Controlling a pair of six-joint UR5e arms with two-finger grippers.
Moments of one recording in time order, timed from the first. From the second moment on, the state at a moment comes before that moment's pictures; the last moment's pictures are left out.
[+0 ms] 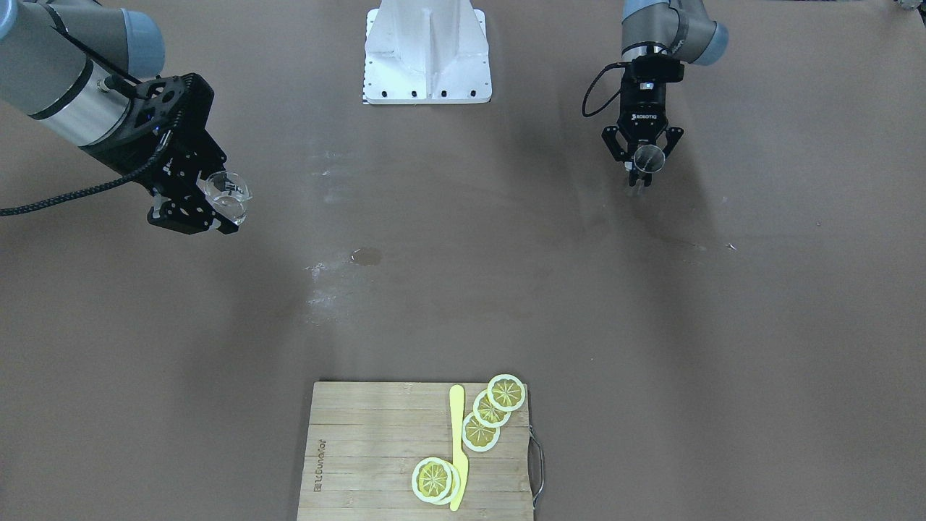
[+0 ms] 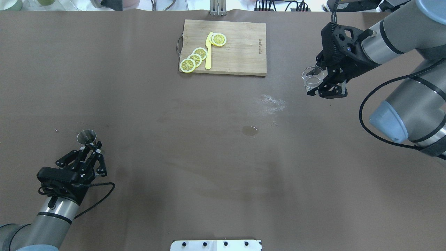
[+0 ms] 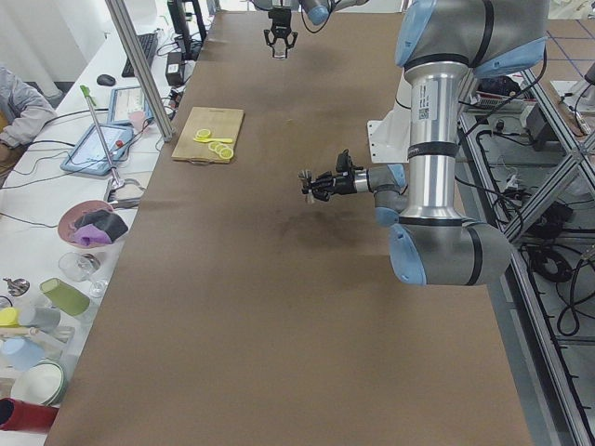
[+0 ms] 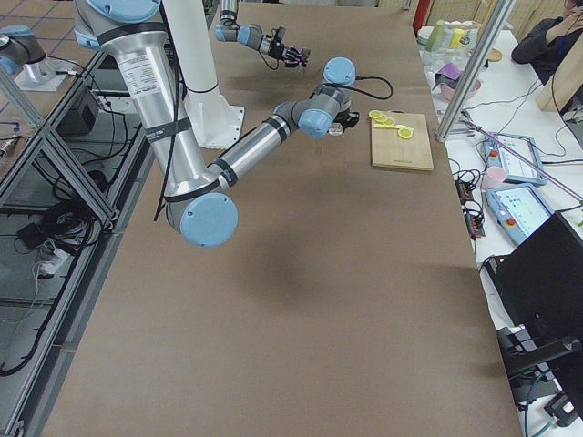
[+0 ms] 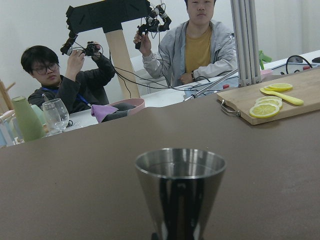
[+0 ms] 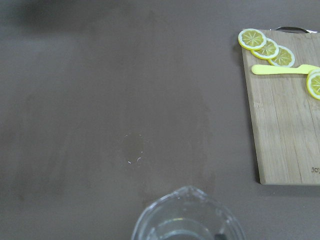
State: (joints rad) left arm -0.05 -1.47 -1.82 -2.56 -0.40 -1.03; right arm 0.96 -1.21 1.89 -1.25 2.35 -0.45
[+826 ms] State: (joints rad) left arm -0.13 -1.49 -1.81 -2.75 -0.57 -0.82; right arm 0.96 -1.21 1.90 -1.25 2.35 -0.45
